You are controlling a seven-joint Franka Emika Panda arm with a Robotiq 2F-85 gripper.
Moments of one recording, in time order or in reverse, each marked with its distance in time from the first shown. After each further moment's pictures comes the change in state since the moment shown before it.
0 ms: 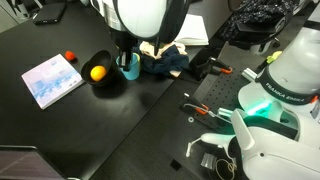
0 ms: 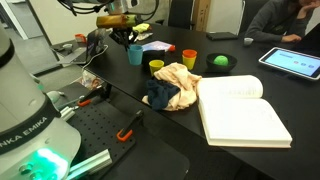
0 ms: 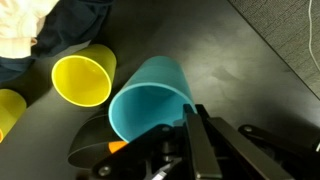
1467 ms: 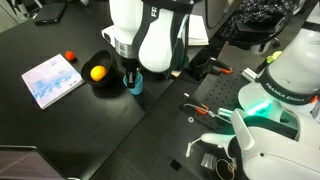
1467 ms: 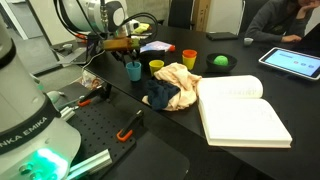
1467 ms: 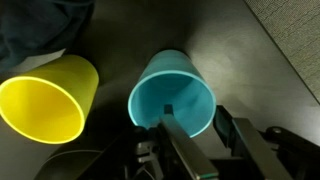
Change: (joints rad) arm 0.100 0.278 -0.138 0.055 -0.167 0.211 0.038
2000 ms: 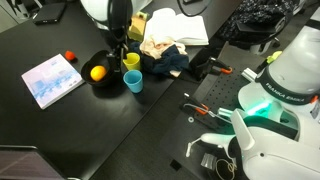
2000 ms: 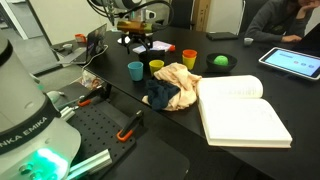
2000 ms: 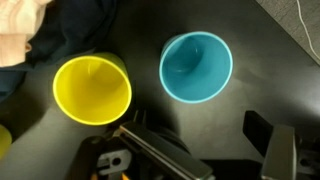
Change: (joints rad) arm -0.231 -0.028 0.157 0.250 0.114 -0.473 -0.037
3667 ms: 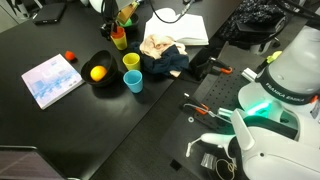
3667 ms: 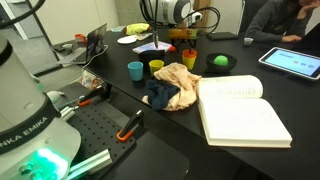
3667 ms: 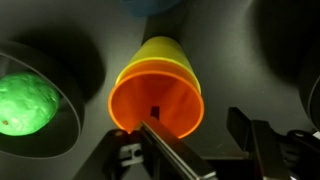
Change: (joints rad) arm -0.027 0.419 -0.237 0.553 -0.092 0.149 0.078
